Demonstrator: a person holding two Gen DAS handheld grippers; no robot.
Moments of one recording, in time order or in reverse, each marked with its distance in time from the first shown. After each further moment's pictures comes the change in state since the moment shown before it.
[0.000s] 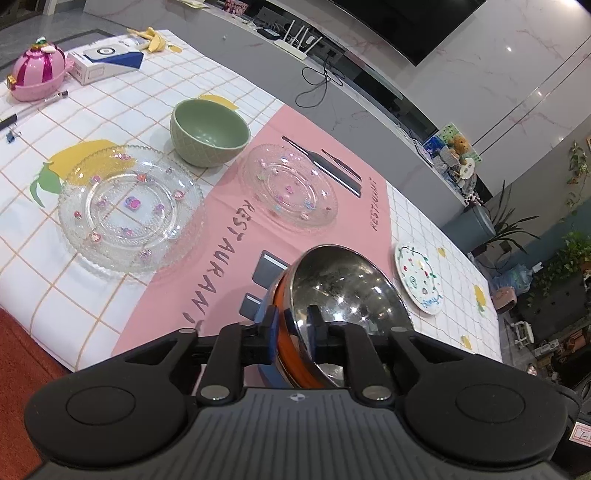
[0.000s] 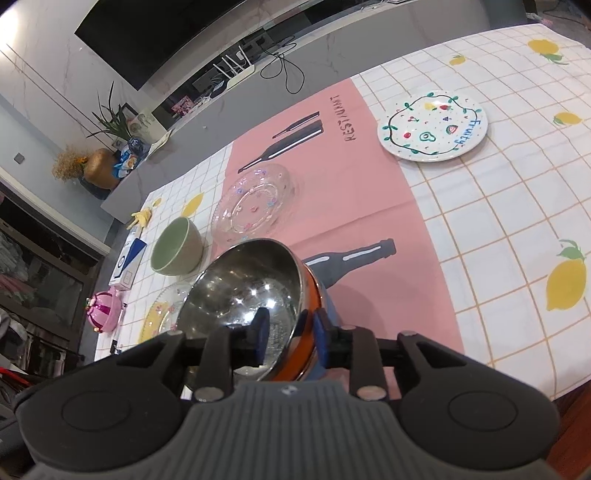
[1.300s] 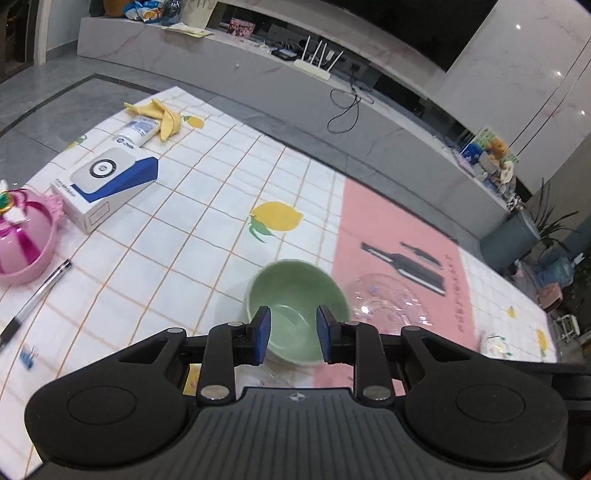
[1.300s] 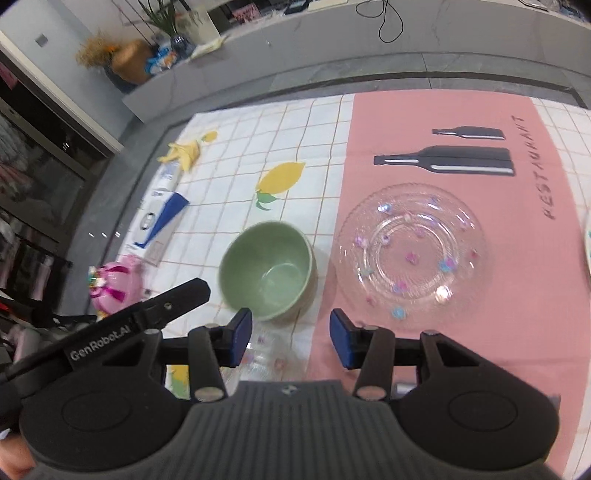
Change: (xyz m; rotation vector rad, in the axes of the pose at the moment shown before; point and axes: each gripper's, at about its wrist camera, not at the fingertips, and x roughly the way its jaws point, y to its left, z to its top) left arm 0.054 0.064 0.183 0.126 -0.003 0.143; right arm 0.179 0.190 0.095 -0.297 0.274 -0.031
